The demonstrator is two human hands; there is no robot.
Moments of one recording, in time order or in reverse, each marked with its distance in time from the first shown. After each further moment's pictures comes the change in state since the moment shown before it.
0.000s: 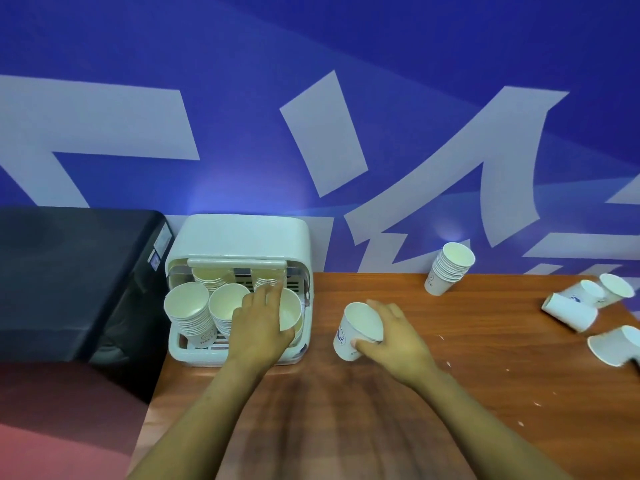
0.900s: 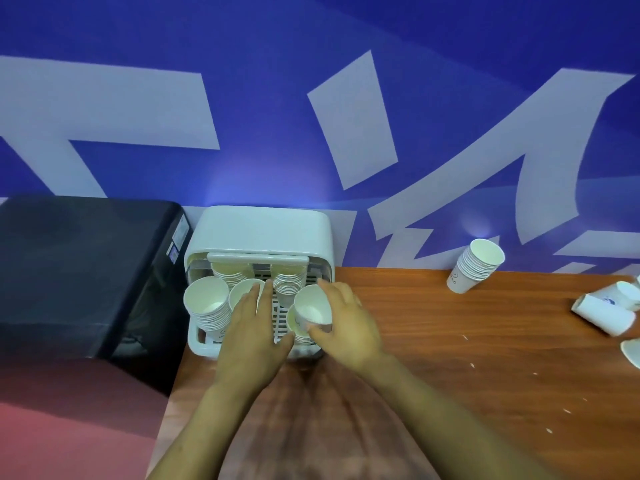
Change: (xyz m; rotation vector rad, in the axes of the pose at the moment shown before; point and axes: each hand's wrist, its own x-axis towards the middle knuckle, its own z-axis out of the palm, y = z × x) left_hand -0.026 -0.031 -0.020 -0.247 0.007 -0.051; right_hand 0.038 -0.073 0.070 -0.113 0.064 -0.286
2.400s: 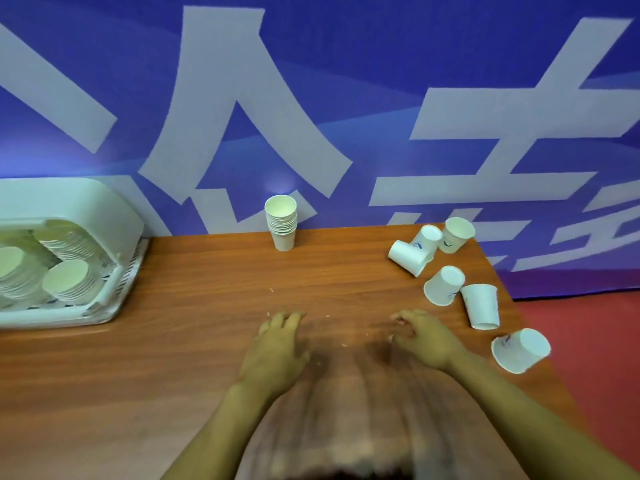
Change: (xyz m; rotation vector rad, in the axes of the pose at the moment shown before) left_hand -0.093 0.374 0.266 0.101 -0.379 0.058; right_hand -0.239 0.443 -0.275 0.003 -0.321 0.401
